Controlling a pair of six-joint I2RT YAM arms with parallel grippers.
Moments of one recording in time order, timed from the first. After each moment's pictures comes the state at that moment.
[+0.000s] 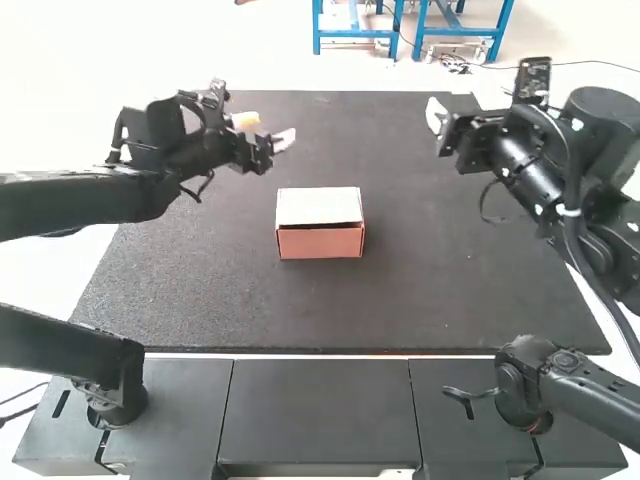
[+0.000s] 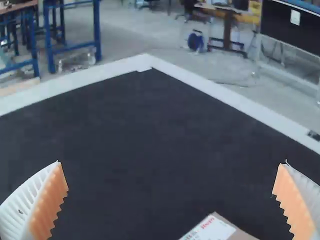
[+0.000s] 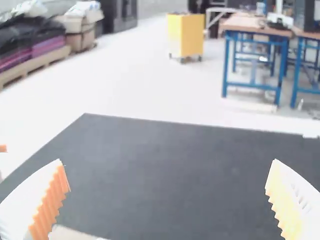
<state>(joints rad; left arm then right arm) -0.29 1.15 0.66 0.47 0.38 -0.02 0.55 0.49 0.64 -0.07 0.32 0.00</state>
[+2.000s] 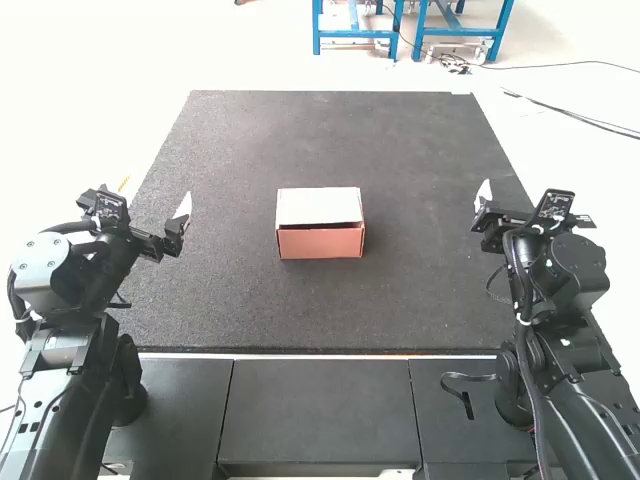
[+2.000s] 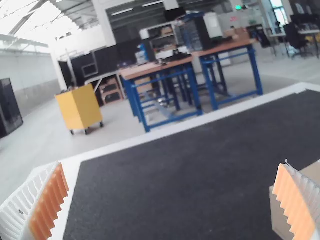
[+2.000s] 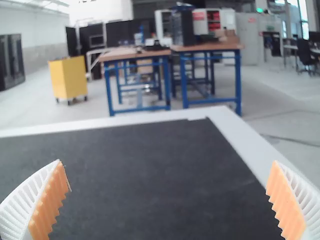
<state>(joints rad) 0.13 0.01 0.01 0.17 0.34 0.15 0.17 0.01 0.00 0.14 0.25 0.02</state>
